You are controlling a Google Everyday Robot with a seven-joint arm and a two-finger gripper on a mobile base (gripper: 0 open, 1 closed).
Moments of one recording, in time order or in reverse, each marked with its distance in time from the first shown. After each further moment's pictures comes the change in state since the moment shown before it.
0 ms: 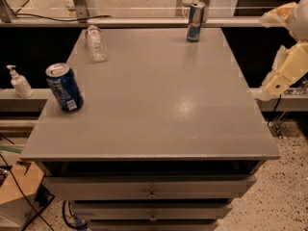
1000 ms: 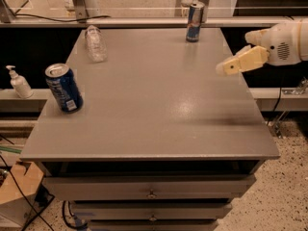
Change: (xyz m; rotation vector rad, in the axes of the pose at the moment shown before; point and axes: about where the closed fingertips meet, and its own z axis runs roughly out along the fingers) arm 0.011 -0.082 0.085 0.083 -0.425 0.438
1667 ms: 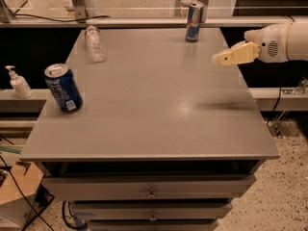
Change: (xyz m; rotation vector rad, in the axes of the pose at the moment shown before) arm -0.003 -0.045 0.028 0.065 -0.089 0.075
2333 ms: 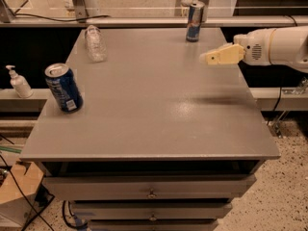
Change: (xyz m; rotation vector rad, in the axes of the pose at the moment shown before) arm 0.003 0.001 0.029 0.004 -0.048 0.068
